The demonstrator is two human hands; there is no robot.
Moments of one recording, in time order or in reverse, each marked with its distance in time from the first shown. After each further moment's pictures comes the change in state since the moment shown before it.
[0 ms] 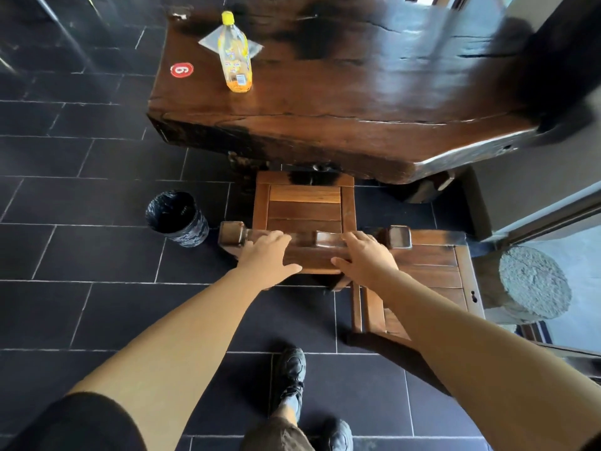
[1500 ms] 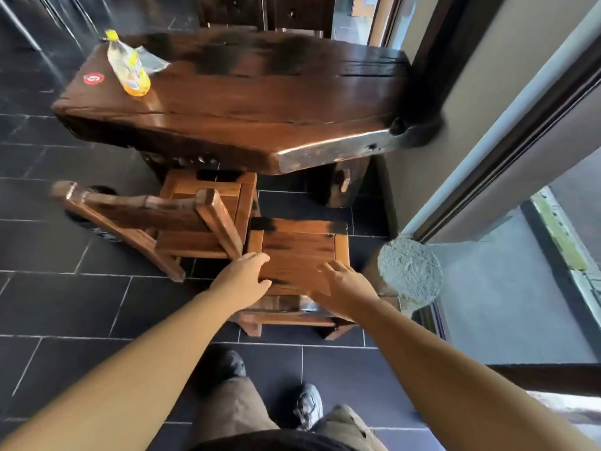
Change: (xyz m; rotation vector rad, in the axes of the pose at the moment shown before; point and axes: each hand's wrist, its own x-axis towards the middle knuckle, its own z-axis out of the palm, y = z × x) left_hand -0.086 0.430 0.097 -0.225 0.079 -0.053; right_hand -0.243 0.379 -0.066 -0.010 -0.063 -0.135
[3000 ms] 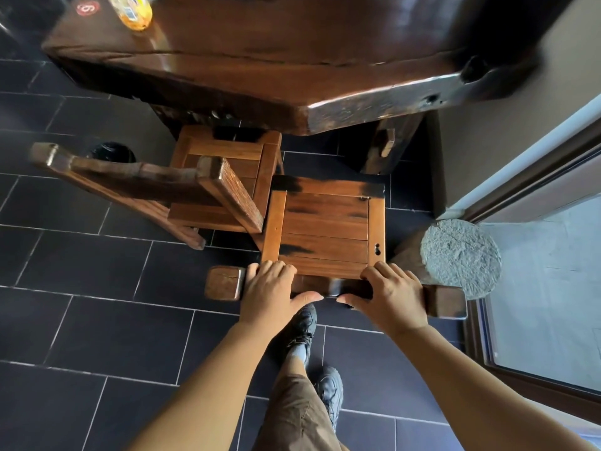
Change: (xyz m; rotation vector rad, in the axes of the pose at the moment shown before) left_hand 0.052 -0.043 0.111 0.264 0.325 0.048; right_hand 0.070 0.073 0.095 -0.114 0.516 -0.122
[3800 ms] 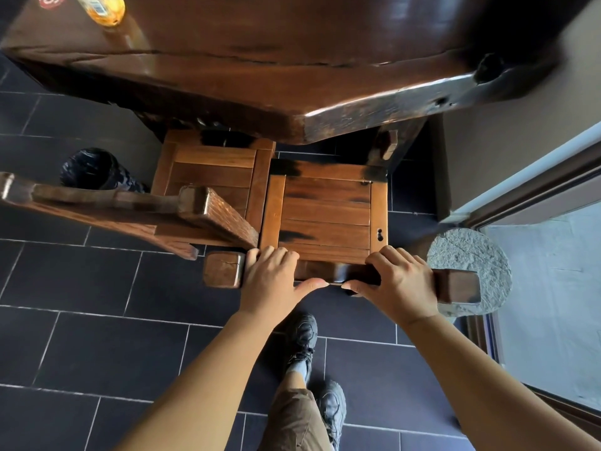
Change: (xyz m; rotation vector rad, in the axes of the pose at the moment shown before) left_hand 0.100 -0.018 -0.001 0.016 0.070 0.047; right_hand 0.094 0.026 0.010 0.003 0.097 -0.041
